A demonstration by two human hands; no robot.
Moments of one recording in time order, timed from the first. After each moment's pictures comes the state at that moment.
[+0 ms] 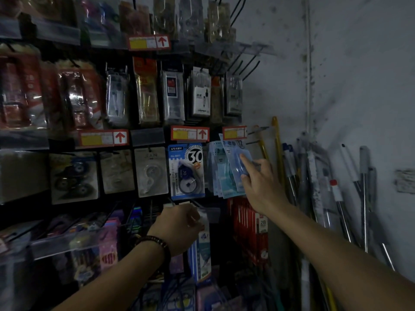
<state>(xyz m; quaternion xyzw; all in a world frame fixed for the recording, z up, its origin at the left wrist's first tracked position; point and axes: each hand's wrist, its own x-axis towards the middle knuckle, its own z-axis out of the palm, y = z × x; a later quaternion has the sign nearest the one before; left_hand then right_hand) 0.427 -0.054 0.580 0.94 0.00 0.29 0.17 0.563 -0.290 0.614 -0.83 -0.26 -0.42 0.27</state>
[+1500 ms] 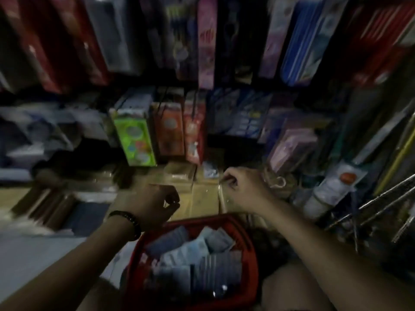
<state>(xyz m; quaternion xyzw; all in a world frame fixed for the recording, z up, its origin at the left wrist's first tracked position) 0.126 0.073 0.228 0.97 0.18 -0.01 0.17 0.318 -0.131 0.219 -0.87 -0.41 0.05 0.27</state>
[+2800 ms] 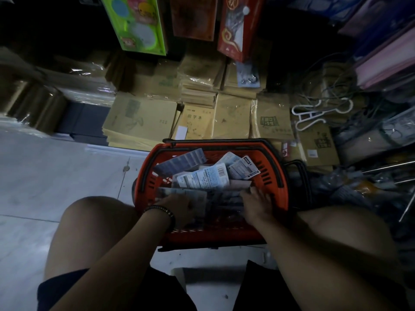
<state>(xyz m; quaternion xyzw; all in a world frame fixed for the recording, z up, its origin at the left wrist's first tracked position) 0.095 0.066 -0.071 0.86 0.20 -0.40 0.26 0.259 -0.146 -0.161 -0.90 -0.31 0.27 -0.14</state>
